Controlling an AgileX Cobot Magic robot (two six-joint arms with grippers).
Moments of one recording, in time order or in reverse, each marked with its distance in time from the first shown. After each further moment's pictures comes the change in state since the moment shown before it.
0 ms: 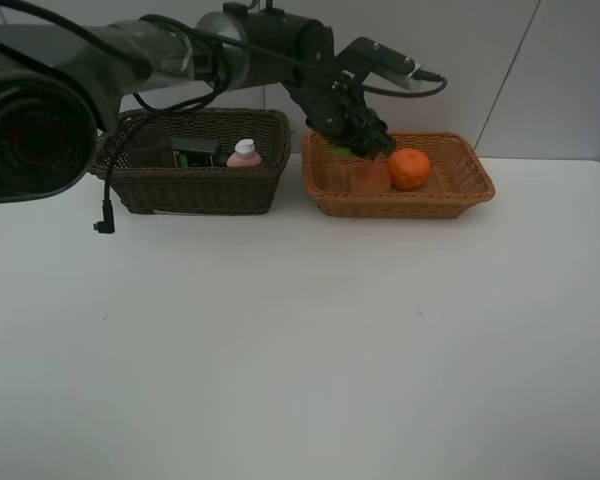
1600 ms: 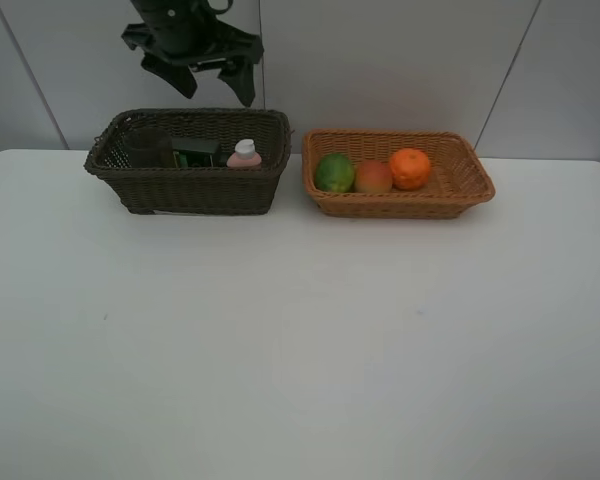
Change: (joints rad) left arm 0.293 -0.485 0.341 -0.037 0.418 -0.153; right arm 0.000 0.000 0.000 0.000 0.000 0.000
